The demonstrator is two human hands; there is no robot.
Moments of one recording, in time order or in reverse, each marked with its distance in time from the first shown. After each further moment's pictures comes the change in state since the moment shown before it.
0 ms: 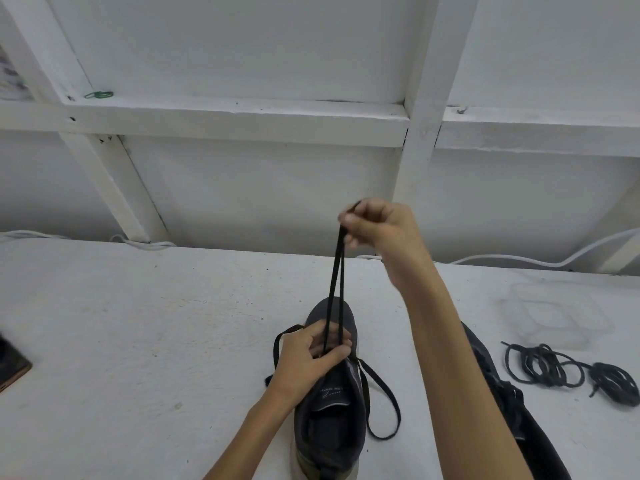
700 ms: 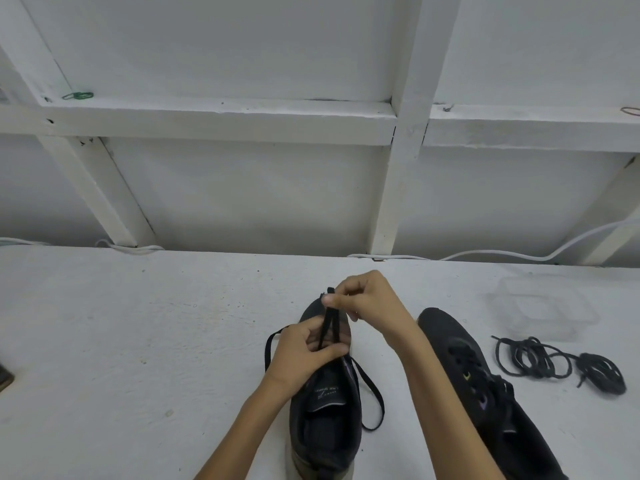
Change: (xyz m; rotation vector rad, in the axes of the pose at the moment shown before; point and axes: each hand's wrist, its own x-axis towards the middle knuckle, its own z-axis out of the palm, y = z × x) left_hand 0.014 0.007 0.000 0.053 -0.063 -0.038; right_hand -0.047 0.064 -0.008 -0.311 -0.077 0.295
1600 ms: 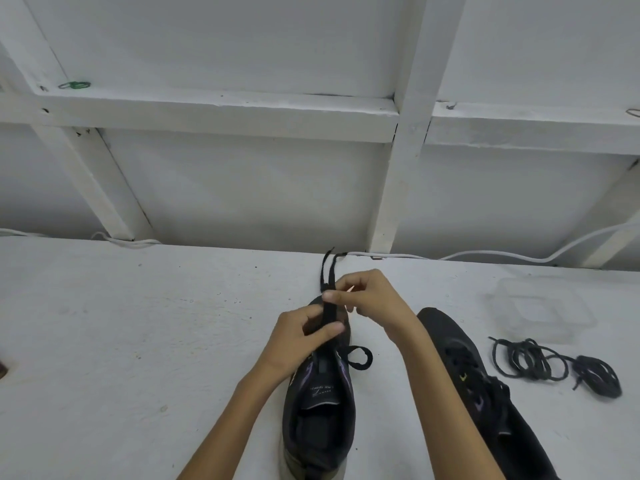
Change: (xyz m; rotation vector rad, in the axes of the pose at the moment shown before) left_hand 0.017 -0.002 -0.010 0.160 -0.046 0.054; right_hand 0.010 0.010 -0.010 -0.003 -0.073 0.028
